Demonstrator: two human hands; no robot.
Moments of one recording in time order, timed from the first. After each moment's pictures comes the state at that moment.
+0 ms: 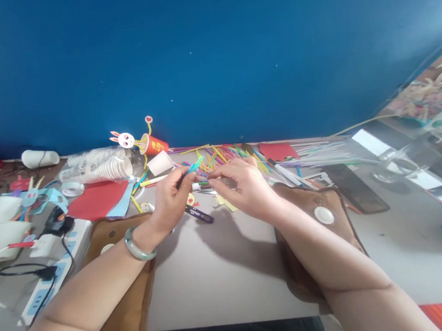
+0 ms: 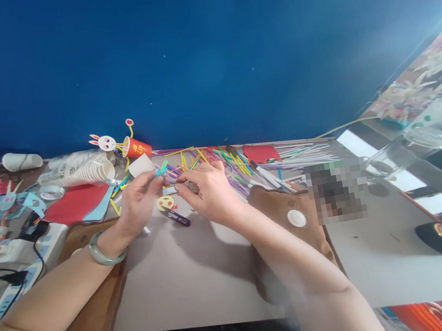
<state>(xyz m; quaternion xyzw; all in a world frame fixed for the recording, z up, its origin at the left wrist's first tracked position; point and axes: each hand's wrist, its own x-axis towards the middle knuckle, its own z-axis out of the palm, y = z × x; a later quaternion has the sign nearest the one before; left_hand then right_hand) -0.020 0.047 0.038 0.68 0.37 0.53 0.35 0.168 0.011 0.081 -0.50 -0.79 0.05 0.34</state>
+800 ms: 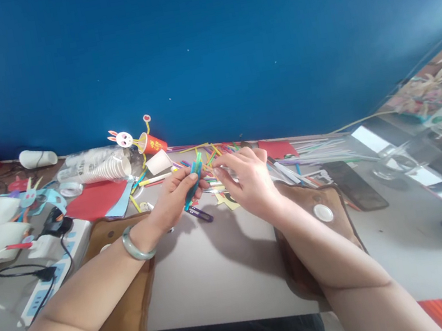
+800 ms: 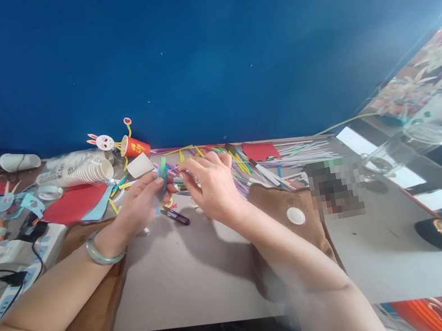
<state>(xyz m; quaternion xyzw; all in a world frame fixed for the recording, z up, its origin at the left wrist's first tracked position) -0.011 0.045 0.046 0.52 0.28 0.47 0.66 0.172 0.012 0.080 -0.52 -0.78 -0.06 0.34</state>
